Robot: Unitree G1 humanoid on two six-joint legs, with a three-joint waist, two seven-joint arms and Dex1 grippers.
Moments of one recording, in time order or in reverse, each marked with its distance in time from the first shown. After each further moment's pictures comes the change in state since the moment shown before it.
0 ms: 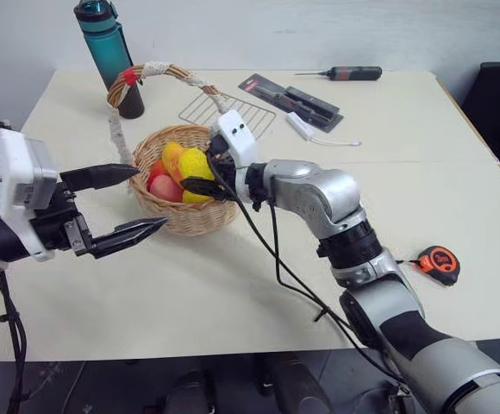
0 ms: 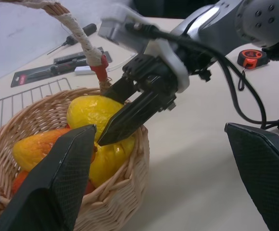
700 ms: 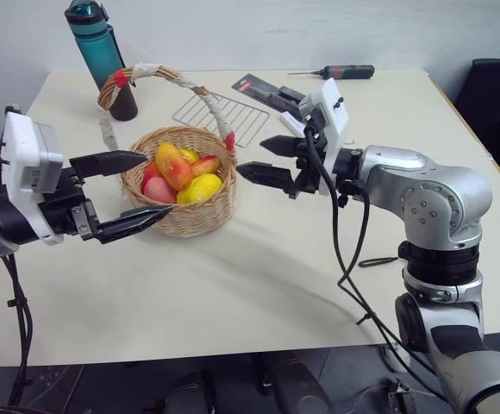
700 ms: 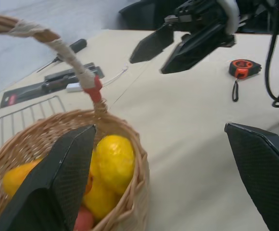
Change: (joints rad) left arm -0.127 0.015 -0.153 0.117 0.034 -0.095 -0.037; right arm 0.141 -0.252 -0.244 -0.459 0.174 0.236 0.012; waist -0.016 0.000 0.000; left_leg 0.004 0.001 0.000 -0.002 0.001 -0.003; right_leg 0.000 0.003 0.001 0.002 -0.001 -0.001
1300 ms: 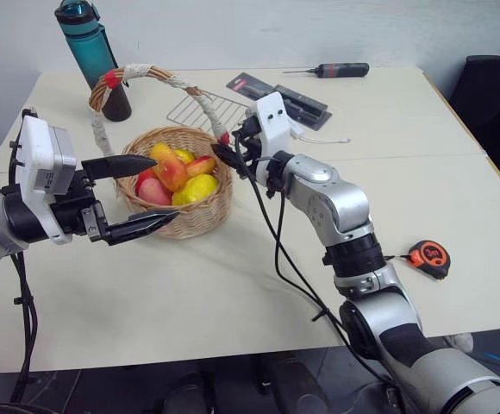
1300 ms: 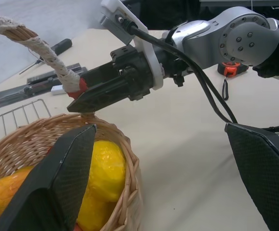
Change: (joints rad) left arm -0.001 0.000 -0.030 0.009 0.008 -0.012 -0.012; right arm -0.047 0.276 0.120 0.440 -0.295 -0.491 -0.142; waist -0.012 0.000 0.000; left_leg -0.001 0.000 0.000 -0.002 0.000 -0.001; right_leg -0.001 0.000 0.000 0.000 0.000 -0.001
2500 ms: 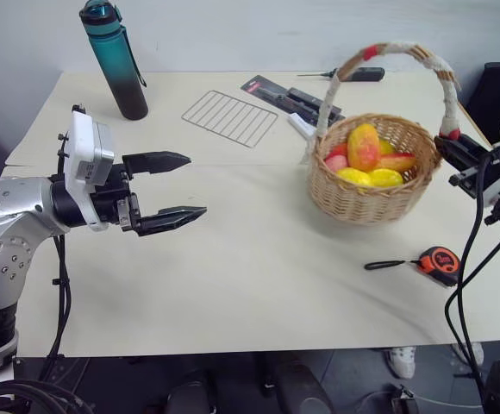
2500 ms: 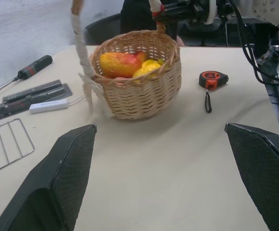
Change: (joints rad) left arm -0.188 -0.101 -0.222 0.132 0.068 -0.078 -0.070; right arm 0.570 -0.689 -0.590 -0.263 0.126 -0.152 0.300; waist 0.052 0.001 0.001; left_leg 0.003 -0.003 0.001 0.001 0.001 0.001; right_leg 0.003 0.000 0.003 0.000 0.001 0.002
